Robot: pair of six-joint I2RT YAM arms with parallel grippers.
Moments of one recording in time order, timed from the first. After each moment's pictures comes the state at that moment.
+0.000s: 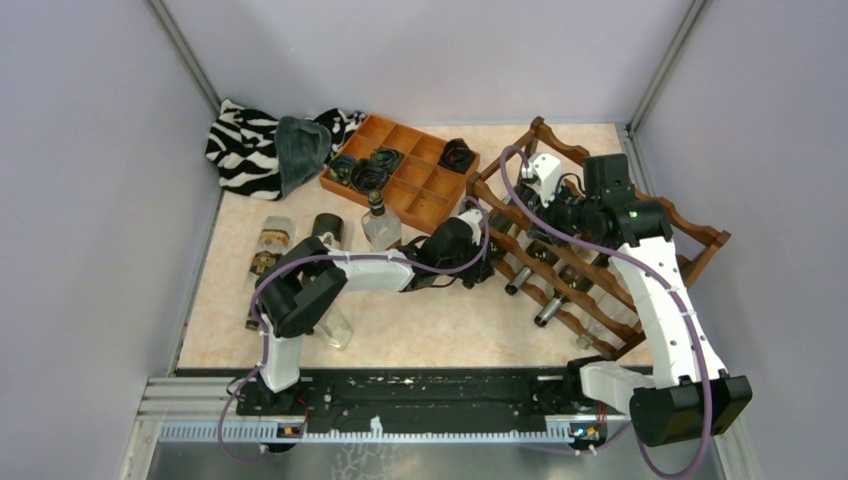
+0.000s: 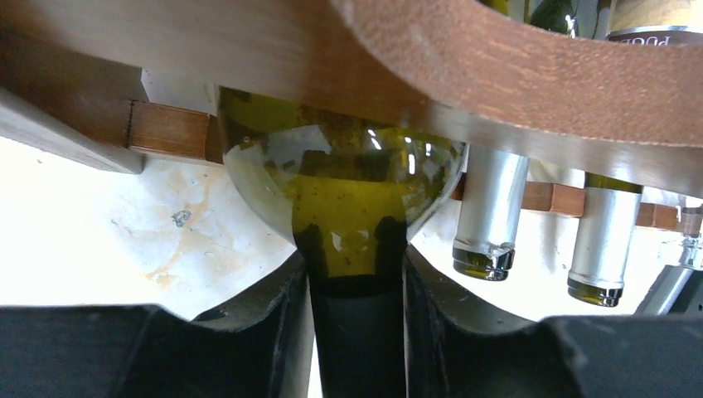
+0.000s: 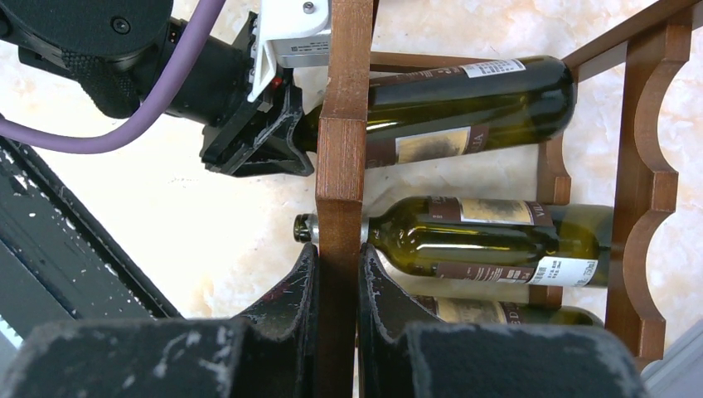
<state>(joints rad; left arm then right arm) -0.96 1.97 1.16 0.24 0.01 -0.52 0.17 1.12 1.27 -0.98 -0.49 -0.54</state>
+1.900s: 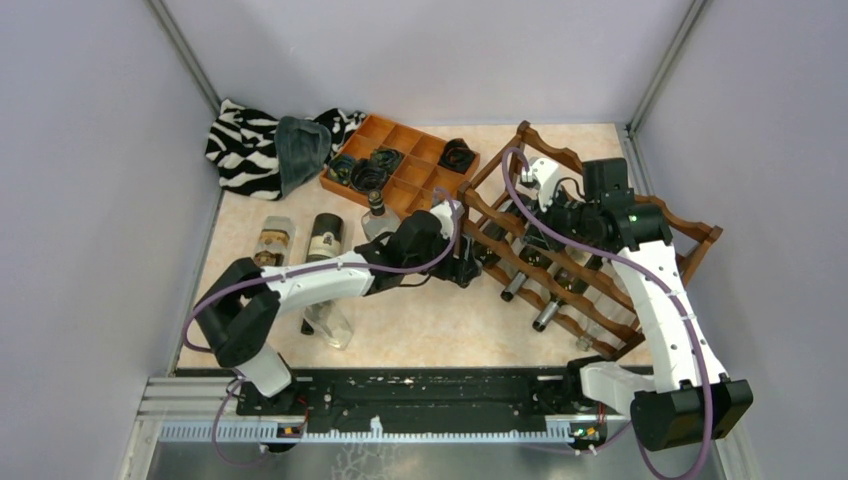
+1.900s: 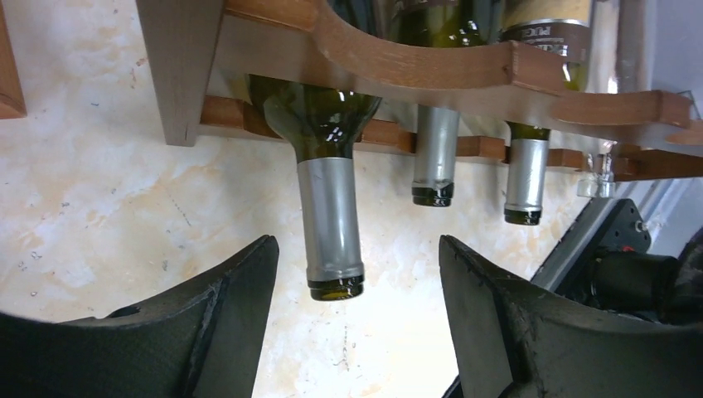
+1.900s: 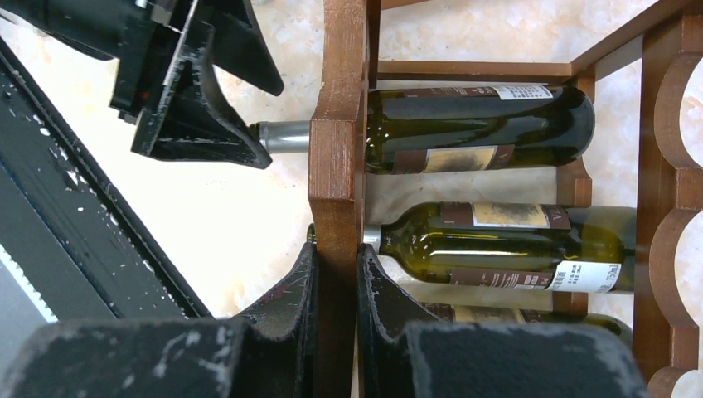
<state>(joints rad) -0.93 1.66 1.02 0.06 0.06 -0.51 0.17 1.11 1.24 -0.98 -0.57 -0.52</state>
